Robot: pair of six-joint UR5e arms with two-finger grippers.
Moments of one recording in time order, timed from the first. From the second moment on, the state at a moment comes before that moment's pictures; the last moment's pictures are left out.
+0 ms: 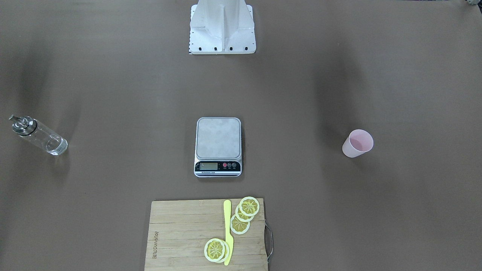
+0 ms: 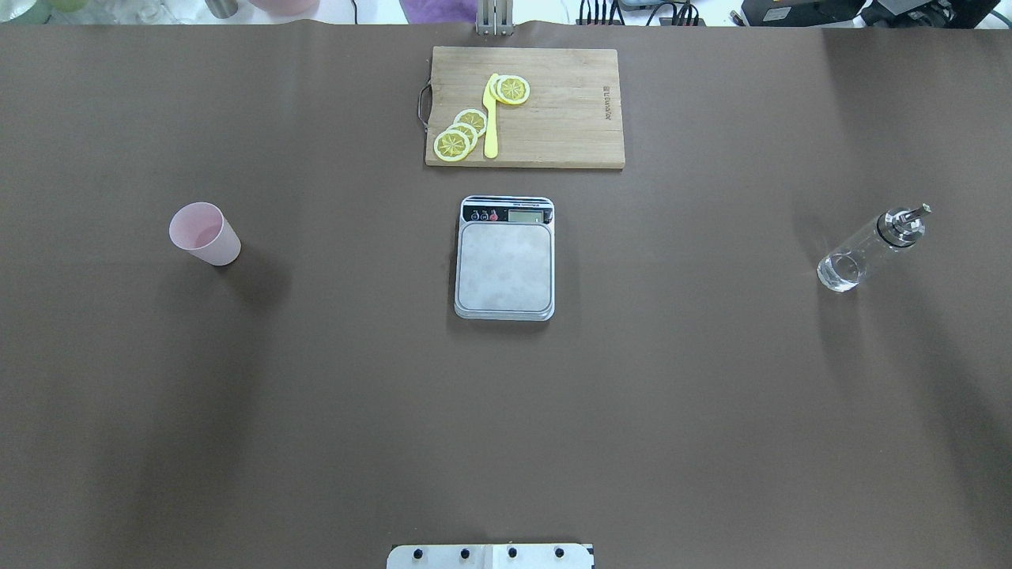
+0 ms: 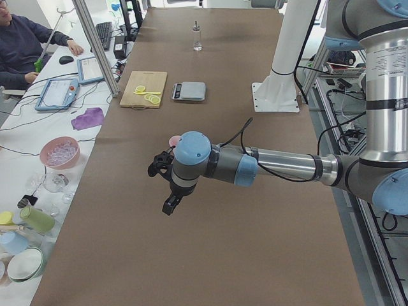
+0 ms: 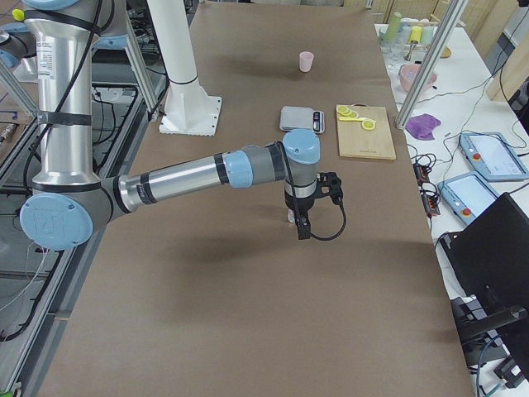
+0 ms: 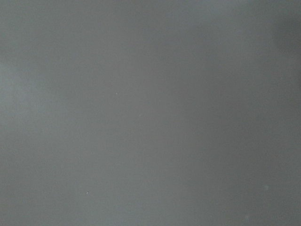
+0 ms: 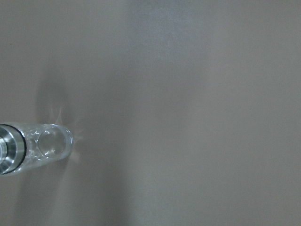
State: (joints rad) left arm -1.65 -1.44 -1.78 -1.76 -2.37 0.34; right arm 1.45 -1.62 1.91 -1.64 2.29 0.04
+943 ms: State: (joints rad) left arm -1.62 -1.50 -1.76 -1.83 -2.39 0.10; right arm 1.35 -1.63 1.92 -1.55 2.28 0.11
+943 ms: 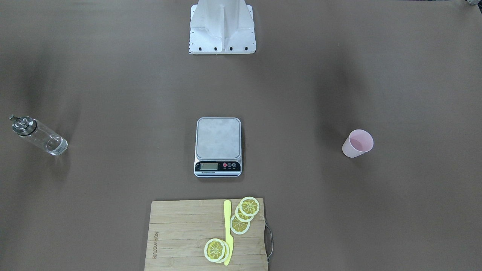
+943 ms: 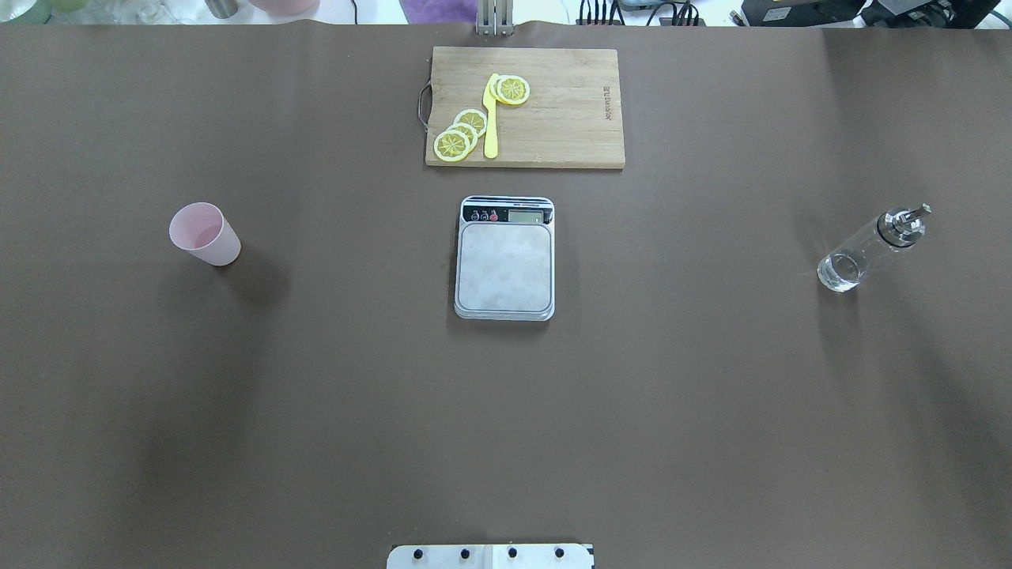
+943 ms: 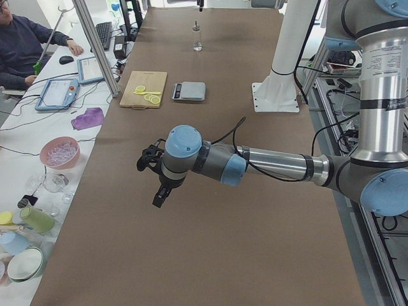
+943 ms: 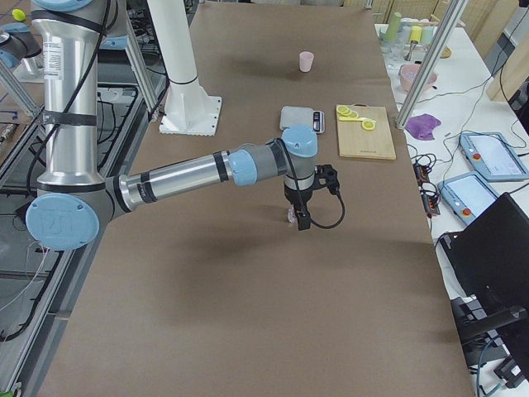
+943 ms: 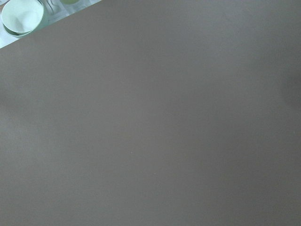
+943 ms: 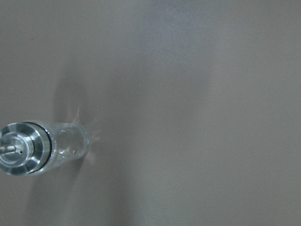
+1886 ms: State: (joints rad) left arm -1.31 -1.51 -1.77 -2.19 -2.42 -0.68; right arm 1.29 -1.77 1.93 -1.40 2.28 0.14
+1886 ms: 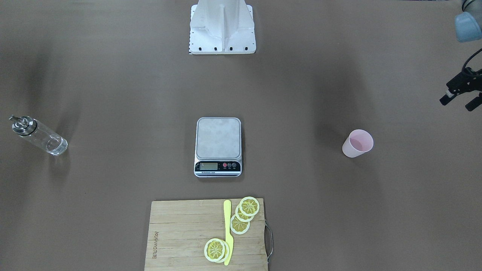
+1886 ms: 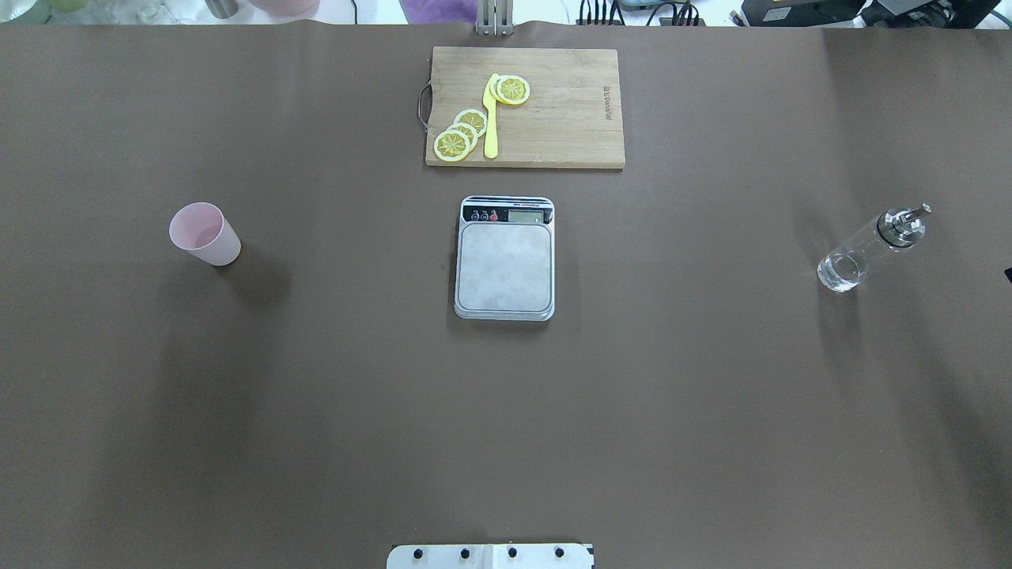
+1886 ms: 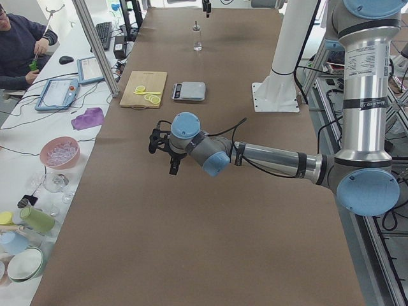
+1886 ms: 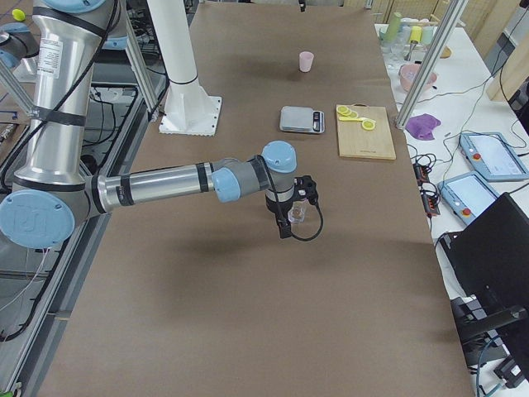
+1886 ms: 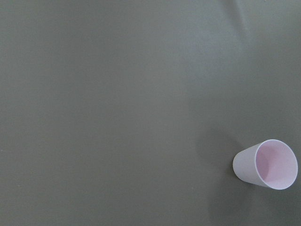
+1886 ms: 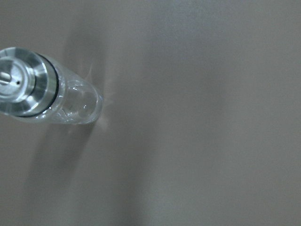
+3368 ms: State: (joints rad) left arm -0.97 -1.71 -1.64 -2.27 -2.12 -0.93; right arm 1.29 -1.83 1.93 -1.33 2.28 0.15
